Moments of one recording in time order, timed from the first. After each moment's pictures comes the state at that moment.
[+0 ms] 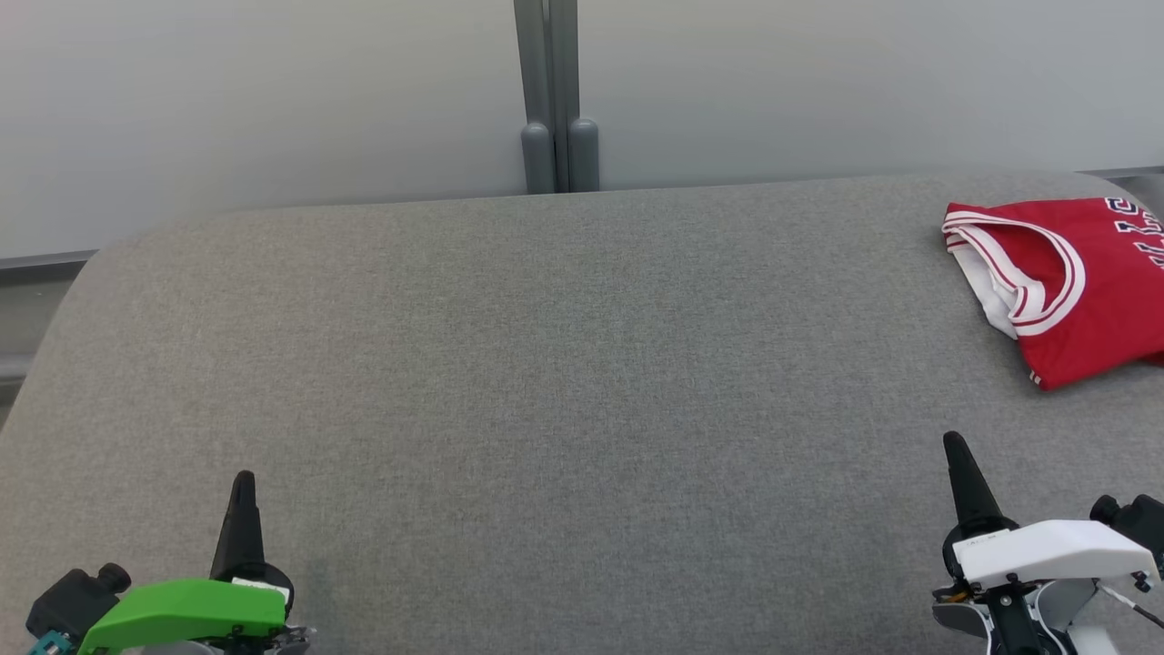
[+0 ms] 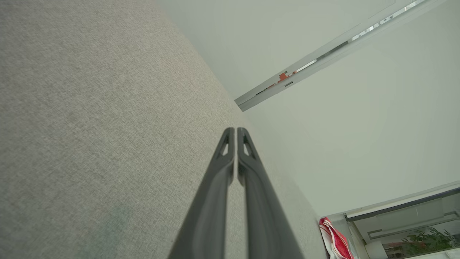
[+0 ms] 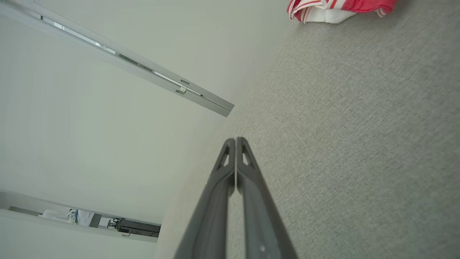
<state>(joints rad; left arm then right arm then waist) -0.02 0.04 0.09 0.26 -1.04 -0.12 -0.03 -0.01 -0.08 -0.03 0.20 1.09 0.13 -0.05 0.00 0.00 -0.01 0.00</state>
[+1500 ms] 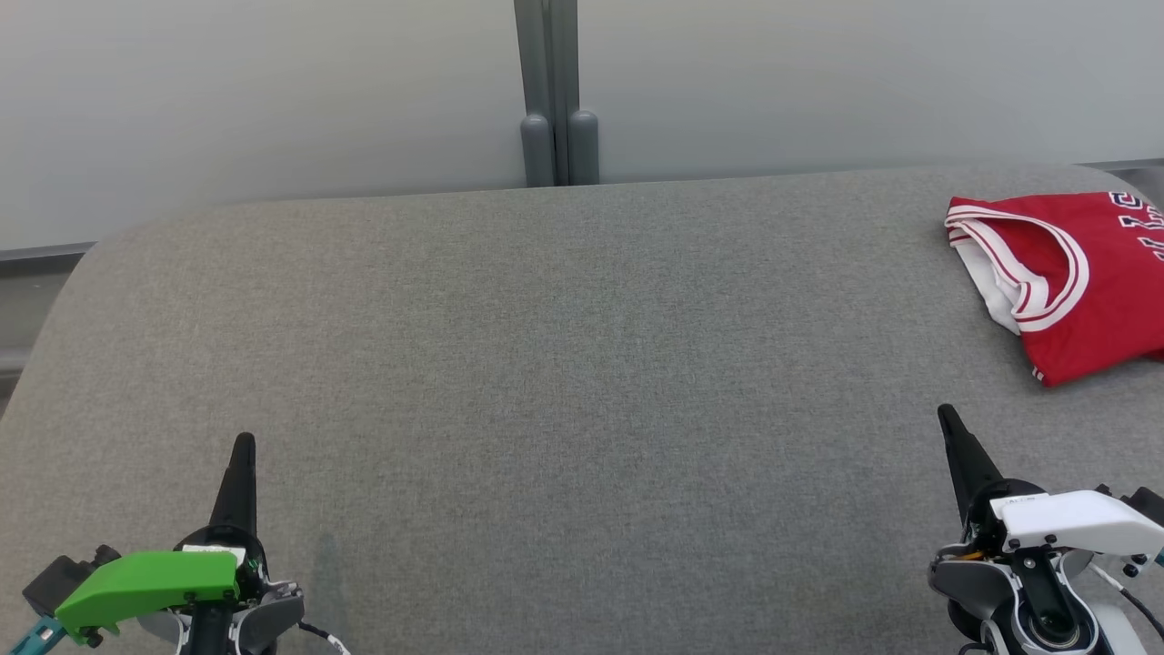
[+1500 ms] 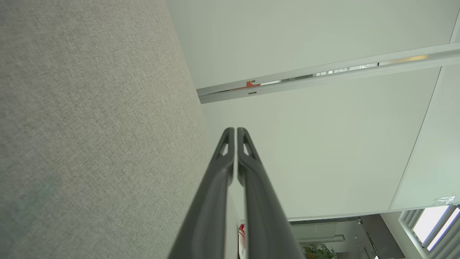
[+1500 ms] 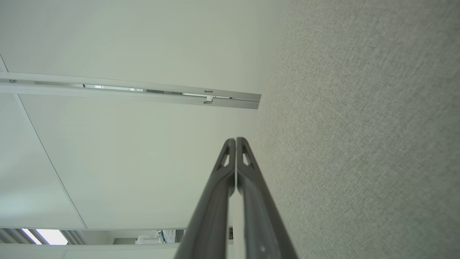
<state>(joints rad) -0.08 0.04 0.11 0.25 -1.45 -0.12 0.07 -0.08 -0.07 -0.08 0.23 1.48 0.13 0.05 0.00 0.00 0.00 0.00</state>
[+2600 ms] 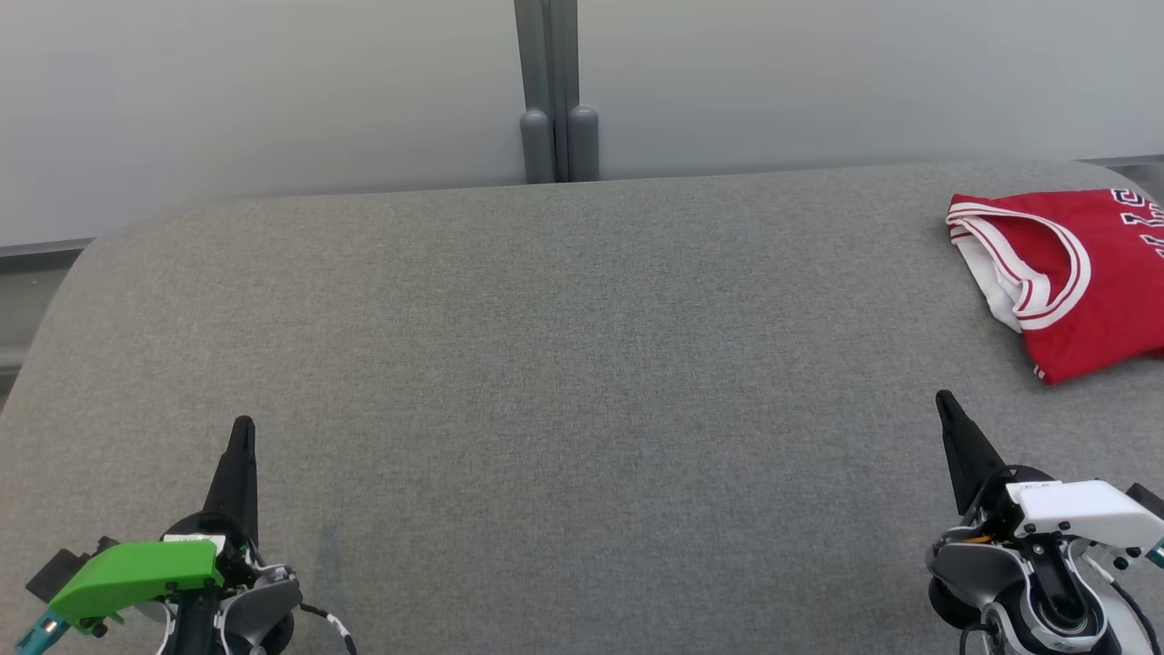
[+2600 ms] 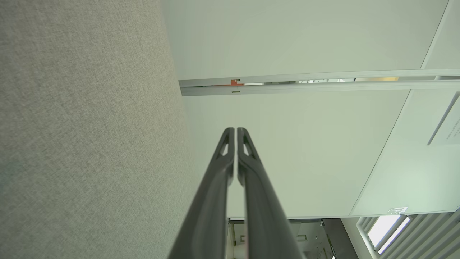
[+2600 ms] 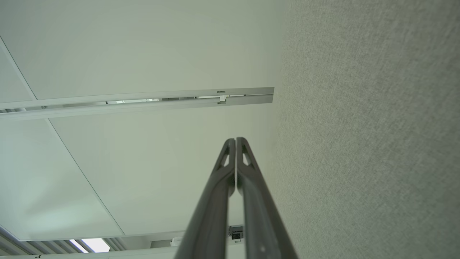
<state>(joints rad) -0.10 0.05 0.11 0.25 -1.61 -0.13 0.11 -0.11 -0.06 -0.10 0.24 1.63 0.13 0.10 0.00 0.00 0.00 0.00</state>
